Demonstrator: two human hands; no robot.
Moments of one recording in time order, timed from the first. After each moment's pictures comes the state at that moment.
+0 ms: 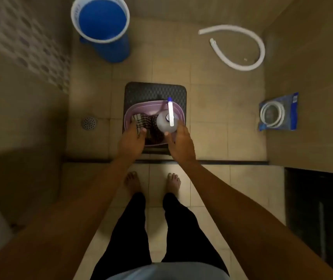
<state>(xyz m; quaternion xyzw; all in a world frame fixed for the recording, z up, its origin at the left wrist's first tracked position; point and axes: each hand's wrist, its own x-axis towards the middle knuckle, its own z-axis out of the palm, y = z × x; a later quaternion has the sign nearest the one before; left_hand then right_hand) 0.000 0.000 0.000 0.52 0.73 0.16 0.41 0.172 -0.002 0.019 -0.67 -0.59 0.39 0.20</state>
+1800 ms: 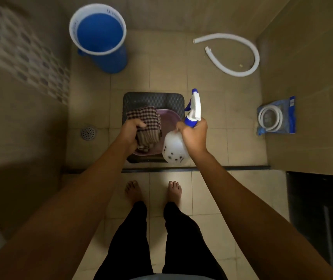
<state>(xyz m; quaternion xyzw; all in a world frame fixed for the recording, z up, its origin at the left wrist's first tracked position) 0.009 0.060 0.073 0.07 0.63 0.33 0.70 0.187 0.049 0.094 -0.71 -0.38 0.47 0.37</state>
